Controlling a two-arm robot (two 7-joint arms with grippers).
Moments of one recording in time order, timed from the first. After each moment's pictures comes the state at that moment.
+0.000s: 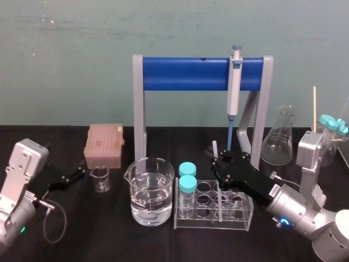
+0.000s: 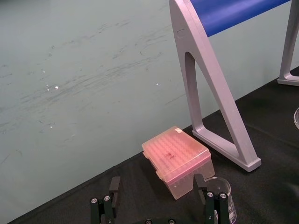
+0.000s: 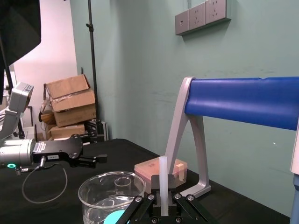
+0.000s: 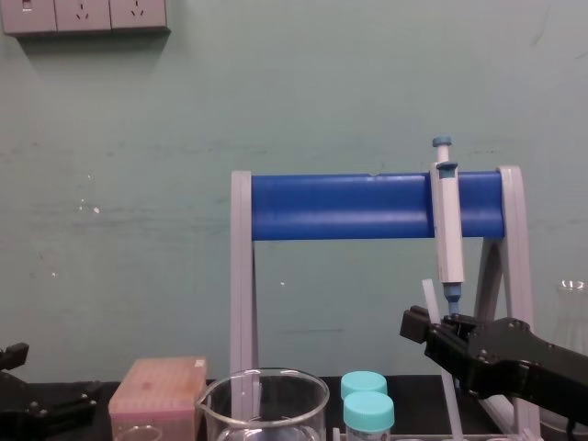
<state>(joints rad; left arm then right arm) -0.20 0.60 0.45 -1.41 -0.25 -0.12 0.03 0.34 0.36 -0.40 -1.17 0.56 -0.34 0.74</state>
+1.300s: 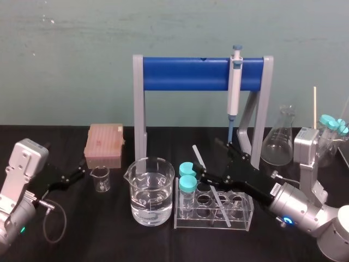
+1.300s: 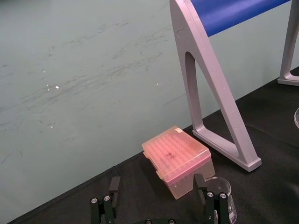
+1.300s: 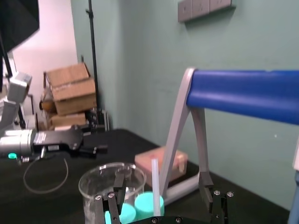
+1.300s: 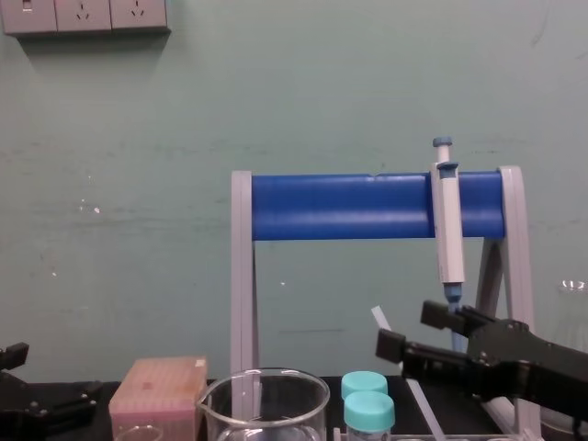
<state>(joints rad) -0.20 0.60 0.45 -1.41 -0.25 -0.12 0.03 0.34 0.38 -0.41 -1.21 0.54 -0.28 0.72</state>
